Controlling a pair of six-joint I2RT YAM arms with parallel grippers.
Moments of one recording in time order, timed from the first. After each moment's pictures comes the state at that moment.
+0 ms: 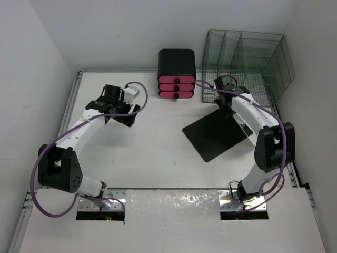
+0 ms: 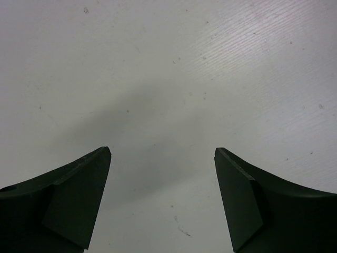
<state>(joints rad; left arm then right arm) -0.21 1.42 1.09 -0.60 0.11 0.28 0.24 1.70 1.32 -0.77 0.39 -0.25</state>
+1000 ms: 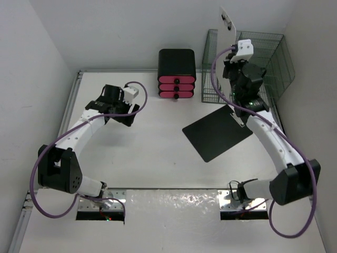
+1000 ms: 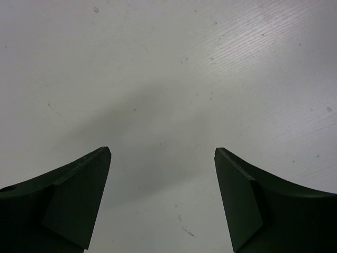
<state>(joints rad) -0.21 1.41 1.09 -0.60 0.09 0.28 0.27 1.31 1.18 0.21 0.21 -0.13</state>
